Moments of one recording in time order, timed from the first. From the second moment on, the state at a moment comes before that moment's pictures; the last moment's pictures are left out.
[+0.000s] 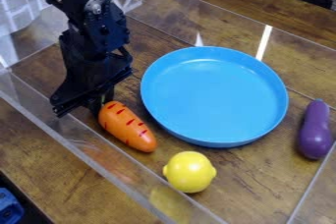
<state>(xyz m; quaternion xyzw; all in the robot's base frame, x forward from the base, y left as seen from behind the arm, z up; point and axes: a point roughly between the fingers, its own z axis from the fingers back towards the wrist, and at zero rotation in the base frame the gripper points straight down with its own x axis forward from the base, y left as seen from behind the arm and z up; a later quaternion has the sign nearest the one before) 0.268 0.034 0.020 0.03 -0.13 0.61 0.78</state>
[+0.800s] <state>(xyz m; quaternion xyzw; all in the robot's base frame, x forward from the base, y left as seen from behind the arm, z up) 0.298 0.038 0.049 -0.01 -0.08 0.61 0.79</state>
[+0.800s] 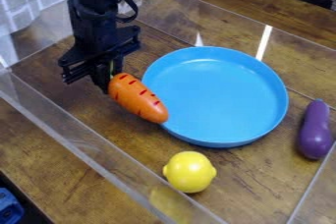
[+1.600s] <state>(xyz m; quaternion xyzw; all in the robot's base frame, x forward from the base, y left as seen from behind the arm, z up) 0.318 -0.029 0.127 -0.03 -0.09 0.58 0.81</state>
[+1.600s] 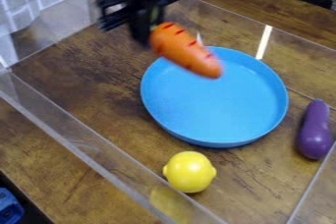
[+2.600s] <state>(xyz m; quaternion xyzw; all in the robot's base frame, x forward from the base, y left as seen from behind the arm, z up) 0.318 -0.096 0.116 0.00 -0.13 0.53 0.84</state>
